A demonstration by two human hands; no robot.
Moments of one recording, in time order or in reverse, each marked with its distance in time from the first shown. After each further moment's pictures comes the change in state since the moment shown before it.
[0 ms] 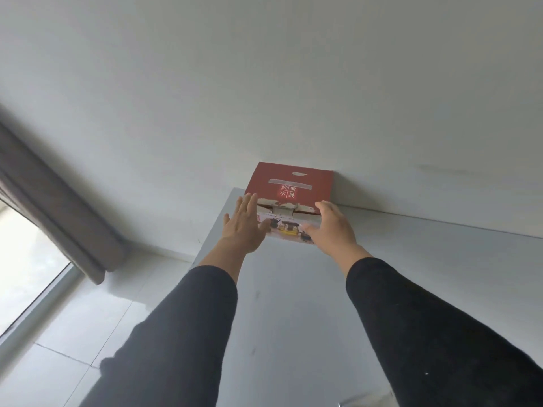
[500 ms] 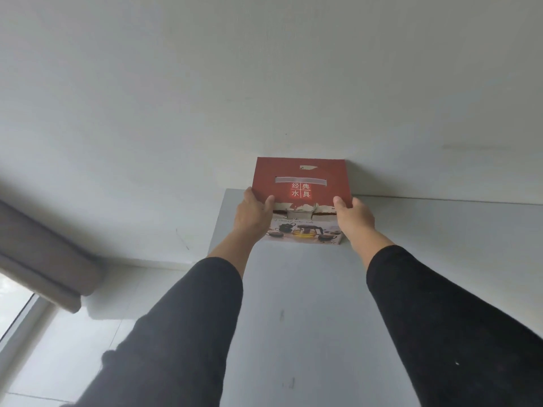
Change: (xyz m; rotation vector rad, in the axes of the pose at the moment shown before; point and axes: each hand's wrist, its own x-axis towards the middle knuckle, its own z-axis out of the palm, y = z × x) left_hand 0.094 -0.026 0.014 -0.474 -0.024 -0.145; right_hand 0.066 -0.003 0.034 0.391 0.197 0.584
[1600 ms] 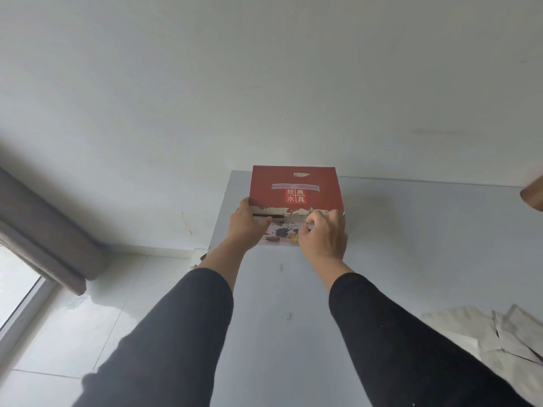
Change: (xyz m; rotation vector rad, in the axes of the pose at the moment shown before) left_hand -0.123 -0.041 -0.035 -0.067 -0.056 0.058; right_hand -0.146 0.046 0.035 -0.374 0.234 -0.375
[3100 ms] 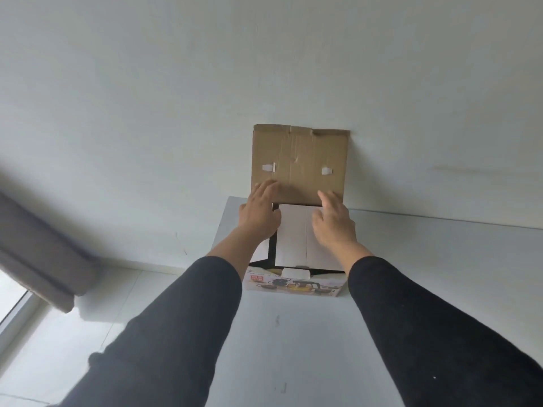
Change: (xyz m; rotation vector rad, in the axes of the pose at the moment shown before) left_hand 0.121 0.049 0.015 0.356 0.029 0.316; right_hand 0.143 -0.007 -0.001 -0.016 -0.240 -0.133
